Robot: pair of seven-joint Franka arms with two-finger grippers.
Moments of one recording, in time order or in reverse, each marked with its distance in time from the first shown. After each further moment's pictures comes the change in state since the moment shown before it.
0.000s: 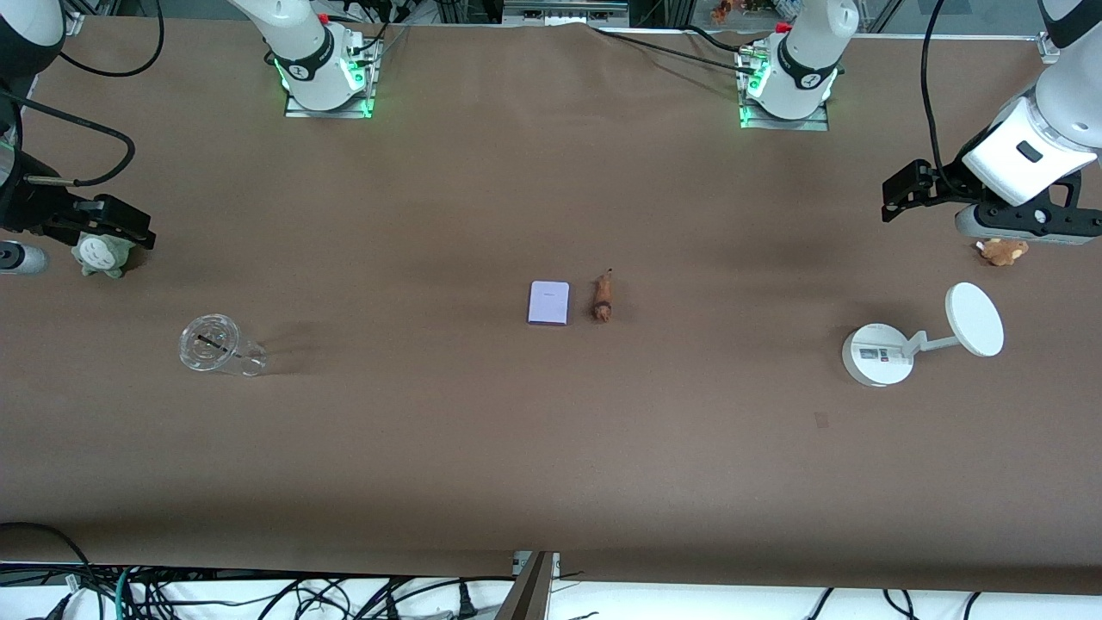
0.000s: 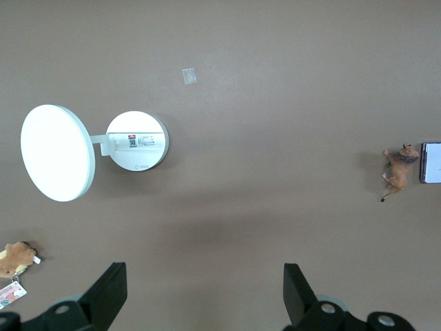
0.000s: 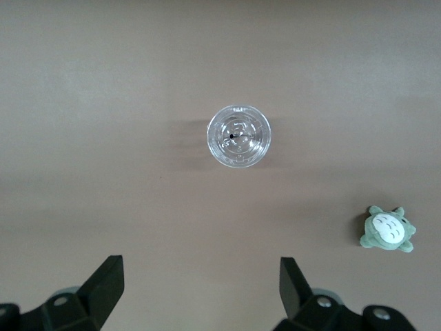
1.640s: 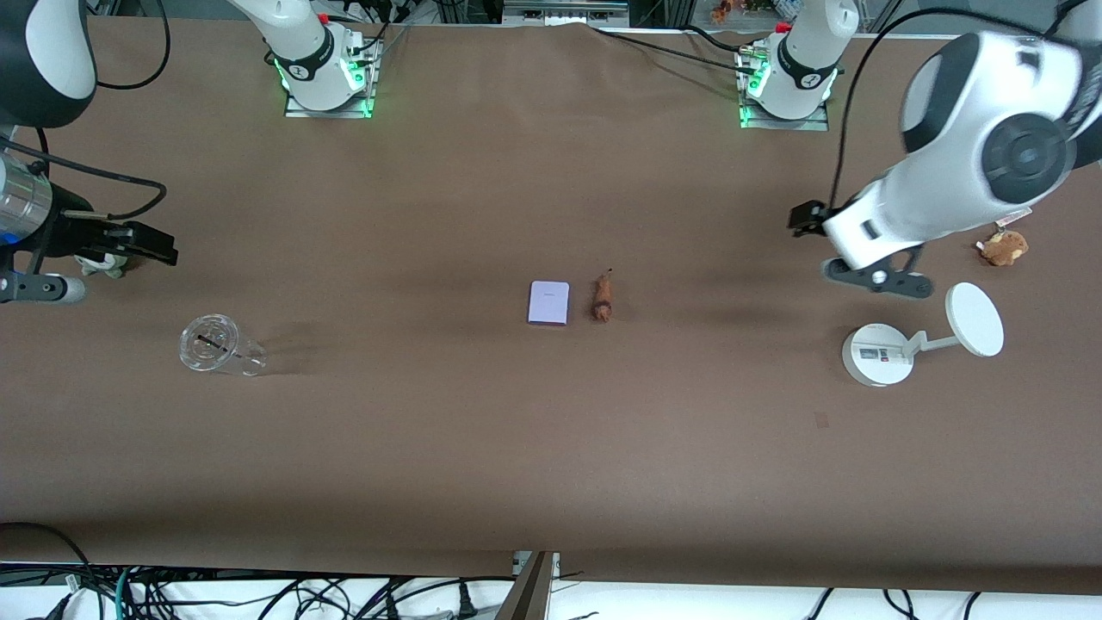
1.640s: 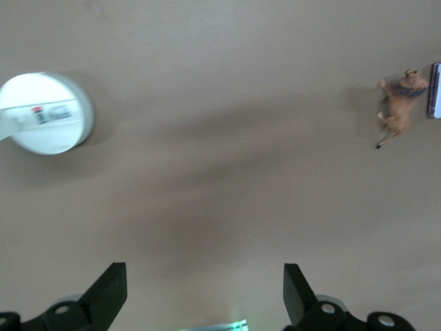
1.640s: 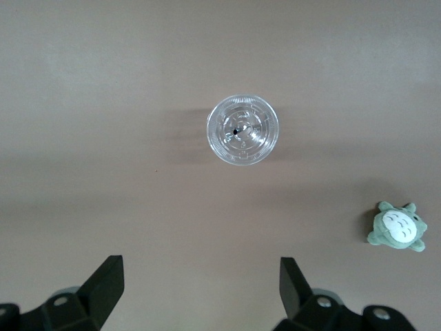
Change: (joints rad) left arm -0.062 0.208 -0.110 -0.005 -0.001 -0.012 -0.035; right arm 0.001 0.075 0.003 0.001 0.000 0.002 0.002
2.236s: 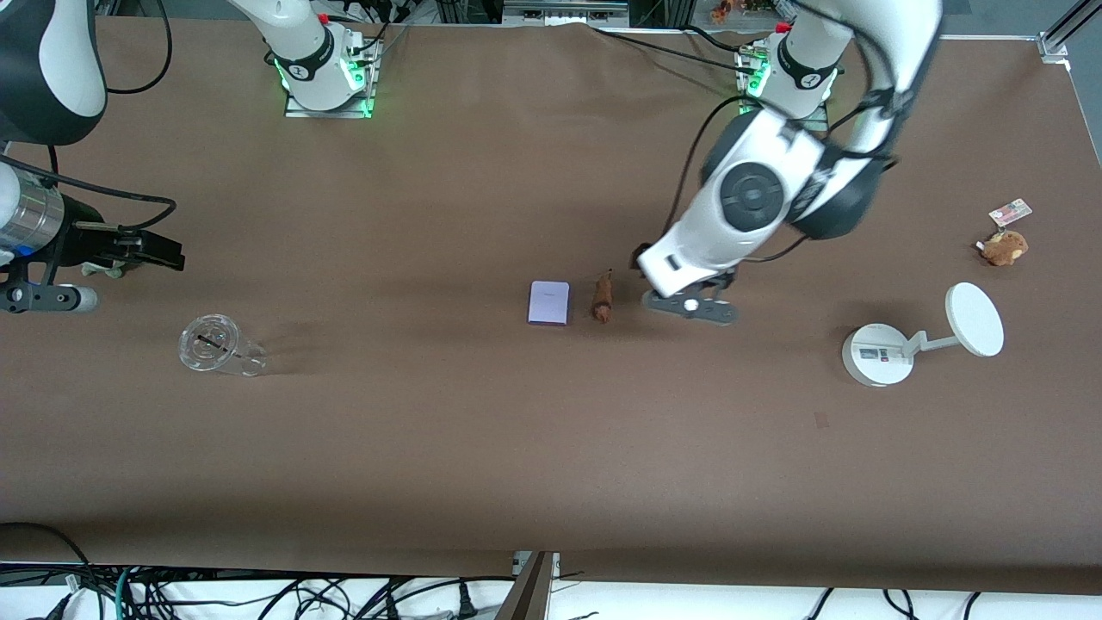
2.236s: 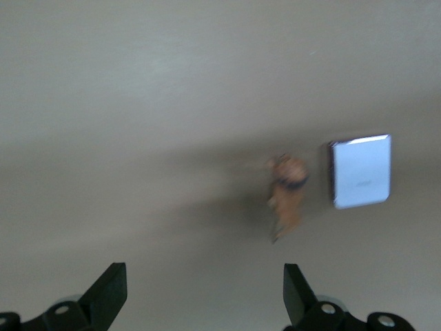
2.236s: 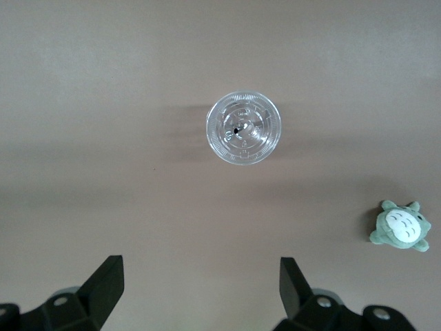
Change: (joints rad) left arm -0.230 0.260 -0.079 -0.008 0.000 0.450 -0.325; right arm 0.000 0.021 0.001 0.001 0.000 0.000 -0.001
